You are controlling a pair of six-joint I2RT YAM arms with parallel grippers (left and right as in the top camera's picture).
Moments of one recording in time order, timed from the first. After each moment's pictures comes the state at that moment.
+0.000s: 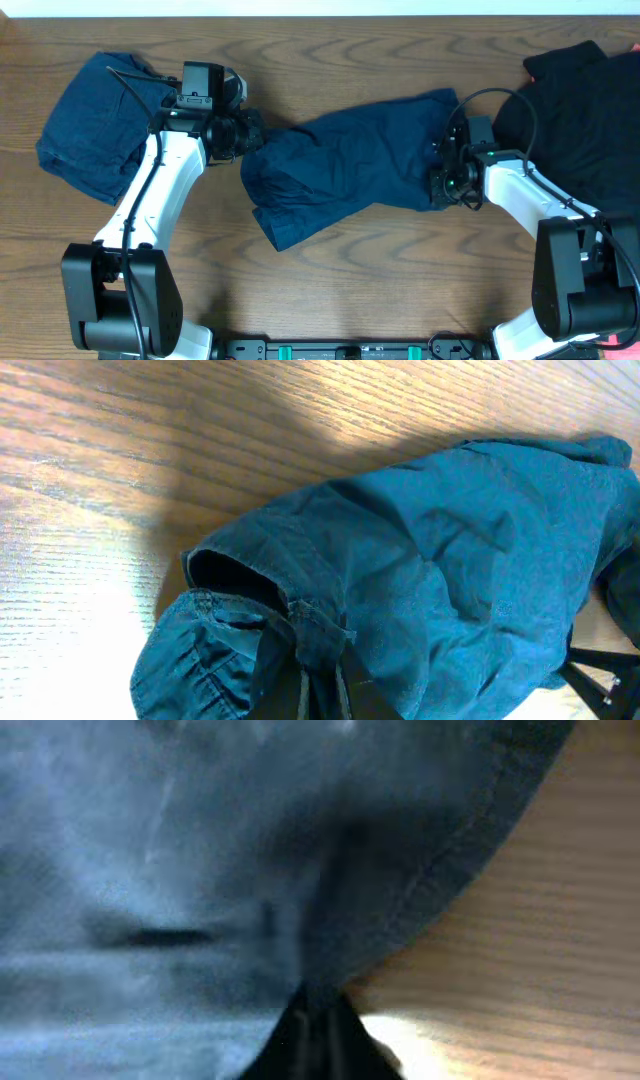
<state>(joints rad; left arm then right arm) -0.10 1.68 1.25 -0.68 0.35 -0.38 0.13 1.75 0.92 -0.55 -0.15 0.10</state>
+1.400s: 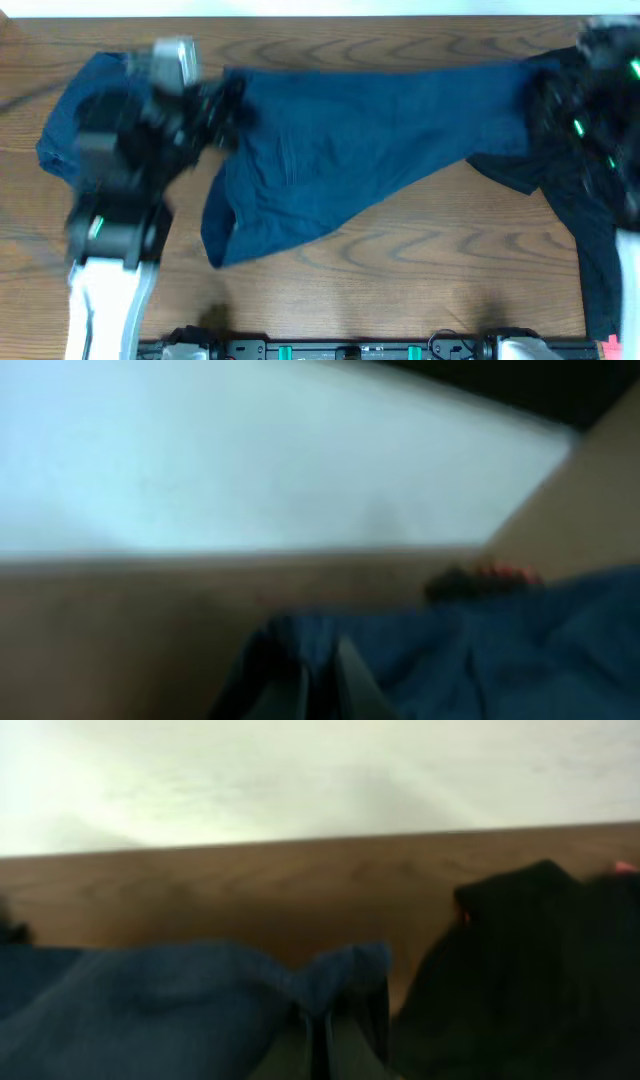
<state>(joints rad) -0.11 1.16 1.25 -0.31 0.41 -0.30 0.01 1.32 1.69 -0.93 -0.07 0.12</state>
